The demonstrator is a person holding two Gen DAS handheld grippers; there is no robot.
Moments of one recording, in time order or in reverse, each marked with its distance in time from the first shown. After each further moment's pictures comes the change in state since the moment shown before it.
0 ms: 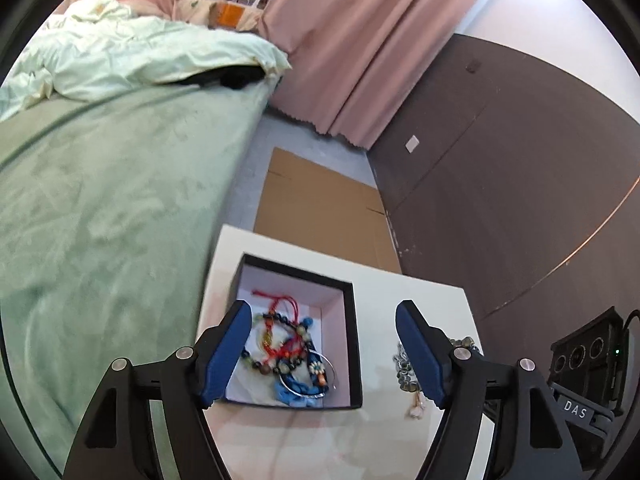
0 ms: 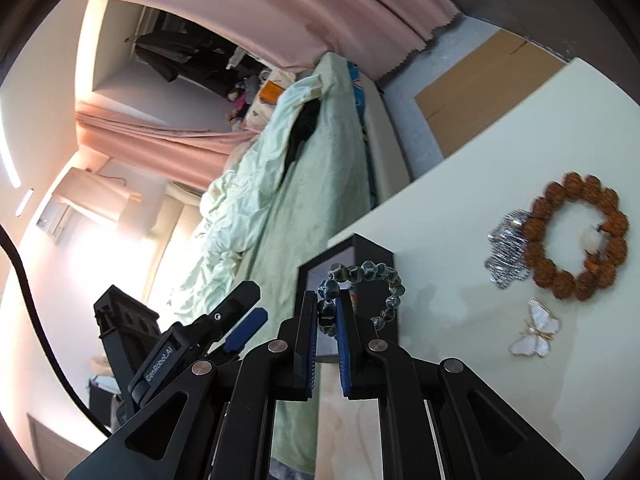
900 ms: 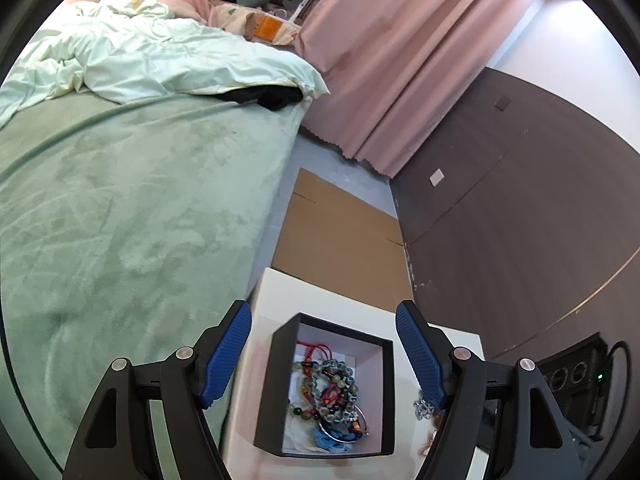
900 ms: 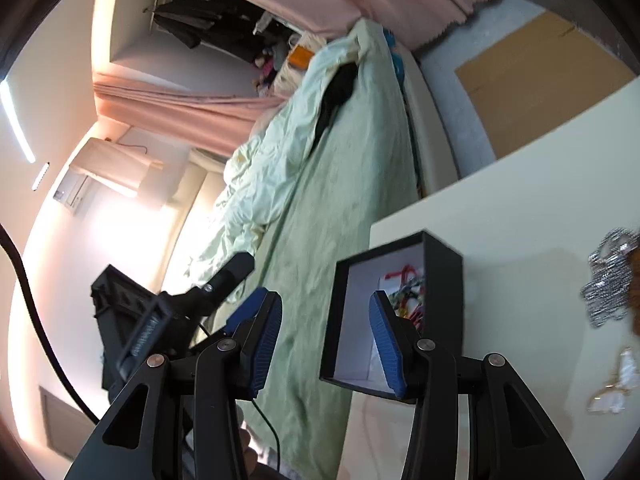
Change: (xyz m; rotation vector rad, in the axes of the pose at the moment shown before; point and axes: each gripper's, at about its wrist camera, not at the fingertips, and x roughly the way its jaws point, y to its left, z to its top) left arm -0.001 0.039 0.034 -0.100 -0.064 0.039; right arm 0.057 0.013 0.012 -0.043 0.104 0.066
